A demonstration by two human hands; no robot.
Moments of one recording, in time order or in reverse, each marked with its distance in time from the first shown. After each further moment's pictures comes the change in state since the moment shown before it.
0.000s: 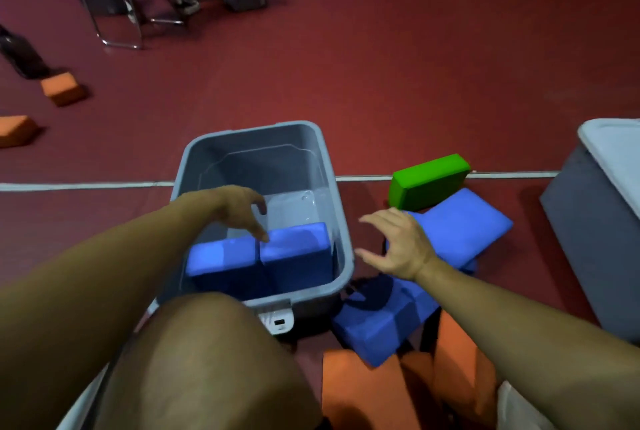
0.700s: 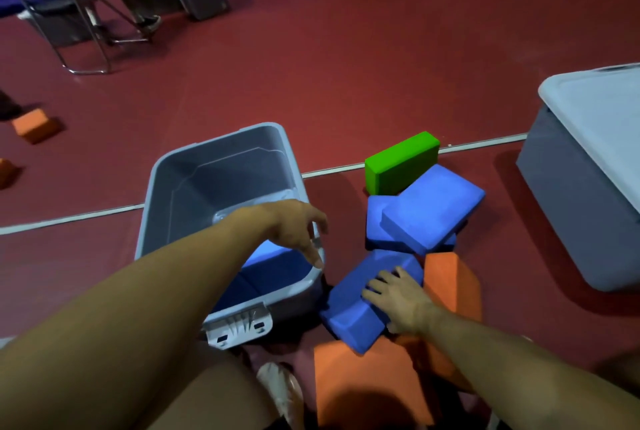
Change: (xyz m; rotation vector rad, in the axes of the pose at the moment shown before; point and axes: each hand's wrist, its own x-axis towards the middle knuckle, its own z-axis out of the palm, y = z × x) left_hand -0.007 0.156 0.010 0.163 -0.112 0.351; right_hand -0.123 0.032 0.042 -0.379 -0.756 -0.089
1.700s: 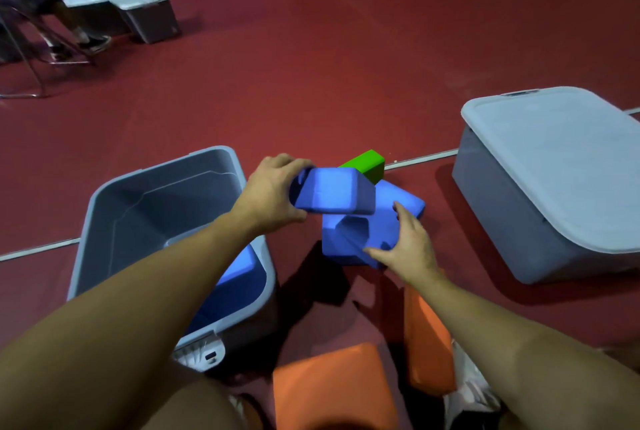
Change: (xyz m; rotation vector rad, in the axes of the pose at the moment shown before) left_hand 0.020 0.049 -0.031 -0.066 0.913 0.258; right_hand -0.062 0.086 -0.065 0.742 0.757 0.801
